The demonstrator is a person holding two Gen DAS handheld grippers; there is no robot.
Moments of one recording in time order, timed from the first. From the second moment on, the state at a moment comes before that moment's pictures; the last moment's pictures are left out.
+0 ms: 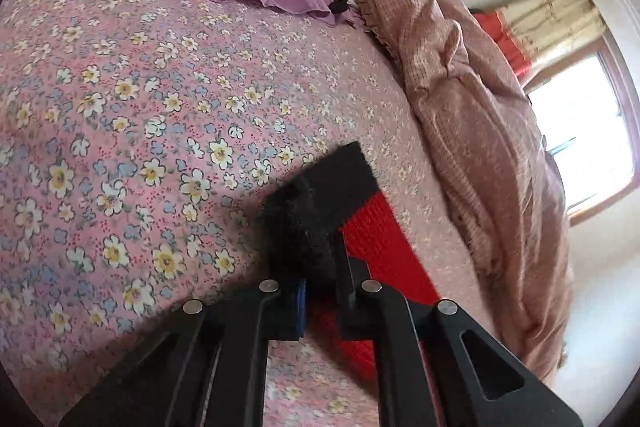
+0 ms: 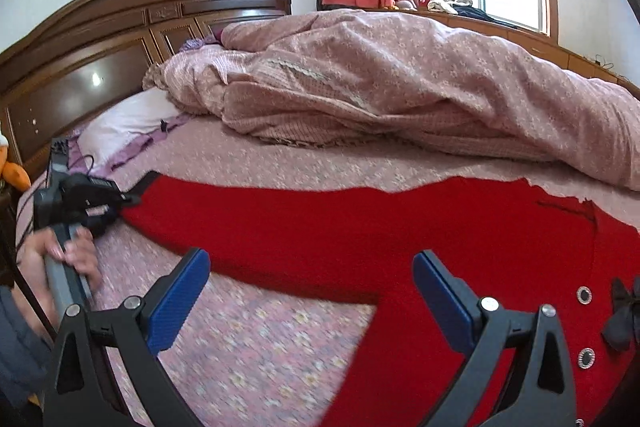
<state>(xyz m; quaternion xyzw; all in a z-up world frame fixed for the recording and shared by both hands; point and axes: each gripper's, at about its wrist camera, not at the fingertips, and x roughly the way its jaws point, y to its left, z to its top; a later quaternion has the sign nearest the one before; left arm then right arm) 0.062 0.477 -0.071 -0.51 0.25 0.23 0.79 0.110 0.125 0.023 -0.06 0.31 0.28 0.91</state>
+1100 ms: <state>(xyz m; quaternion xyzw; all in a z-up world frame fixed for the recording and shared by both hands) 0.232 -0.050 0.081 -0.19 0.26 -0.02 0.95 0.141 -0.368 0.042 0.03 0.32 -0.05 0.95</state>
